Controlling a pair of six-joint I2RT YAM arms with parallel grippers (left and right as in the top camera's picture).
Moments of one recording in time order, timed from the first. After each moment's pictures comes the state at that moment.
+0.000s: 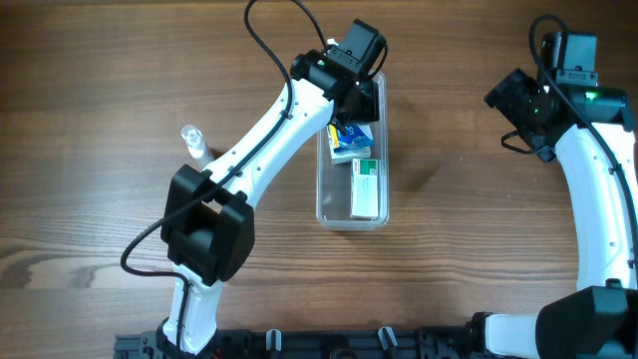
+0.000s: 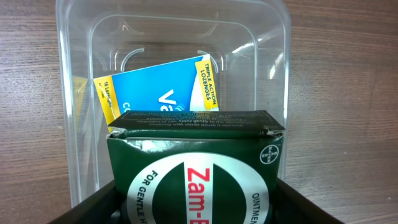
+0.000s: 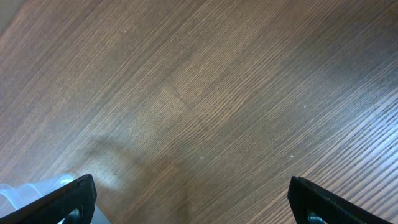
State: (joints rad) left arm -0.62 2.13 1.93 -0.96 0.00 -0.54; right arm -0.10 1.55 1.42 -0.98 0.15 0.70
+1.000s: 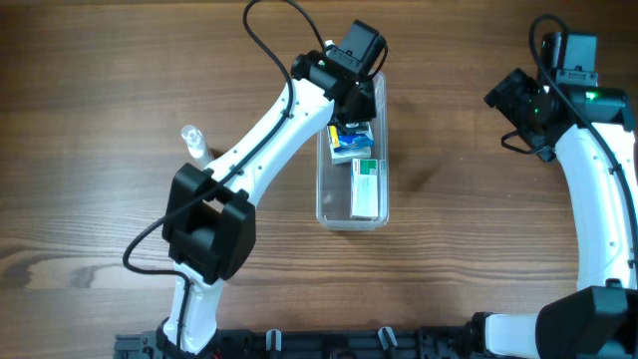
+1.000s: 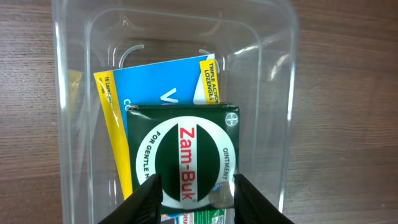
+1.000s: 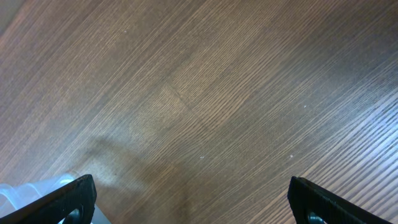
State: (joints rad) left arm -0.62 2.14 1.94 -0.96 0.00 -0.58; right arm -0.10 1.55 1.42 -0.98 0.15 0.70
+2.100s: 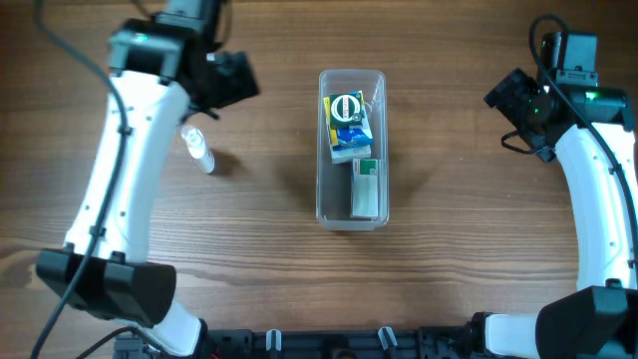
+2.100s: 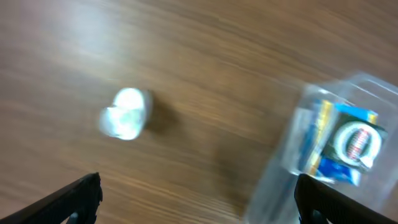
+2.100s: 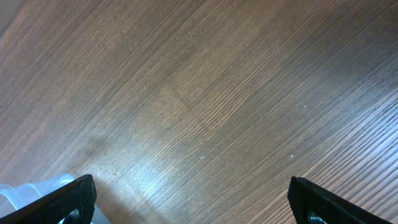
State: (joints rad) left arm -0.19 1.78 1.94 -1.40 -0.08 -0.50; right arm -0.10 1.55 1.42 -0.98 0.15 0.70
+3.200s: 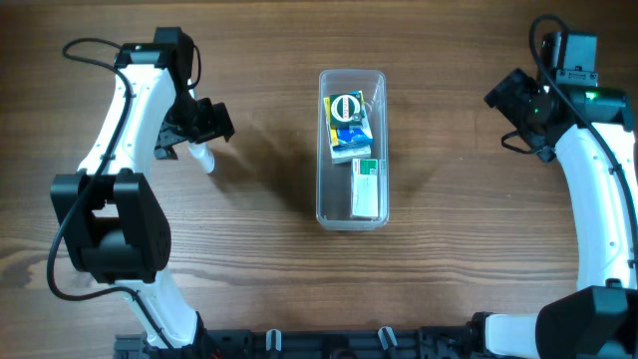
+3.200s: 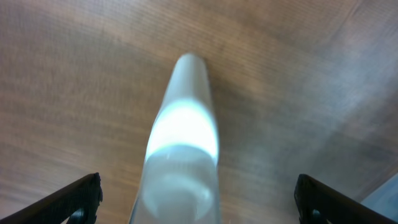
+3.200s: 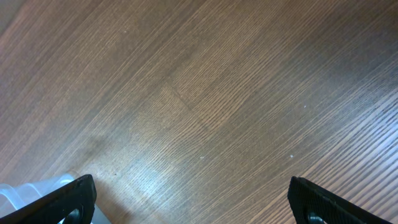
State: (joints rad) left arm -0.02 1.98 1.66 -1.28 0.01 -0.31; right arm -0.10 1.55 1.42 -0.98 0.15 0.70
